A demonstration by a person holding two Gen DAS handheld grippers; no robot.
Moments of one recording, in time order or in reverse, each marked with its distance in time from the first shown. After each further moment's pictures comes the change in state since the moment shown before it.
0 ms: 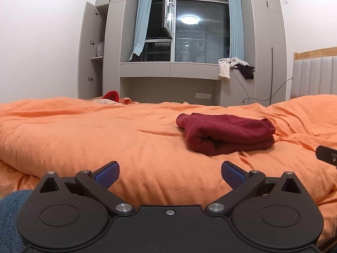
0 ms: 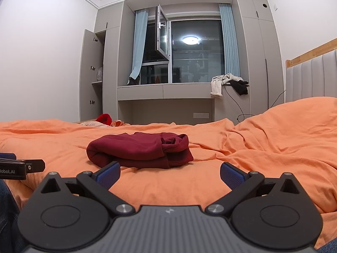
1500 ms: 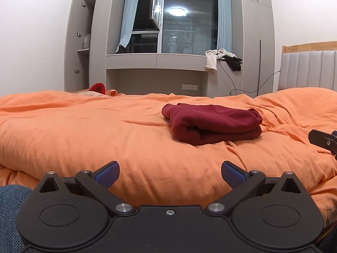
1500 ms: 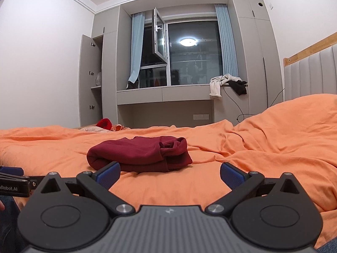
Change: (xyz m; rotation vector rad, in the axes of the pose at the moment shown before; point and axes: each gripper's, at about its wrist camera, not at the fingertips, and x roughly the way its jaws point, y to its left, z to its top) left arm 0.005 -0.003 -0.004 0.009 0.049 -0.087; right arm -0.004 0.001 0.005 0.018 -0.011 -0.001
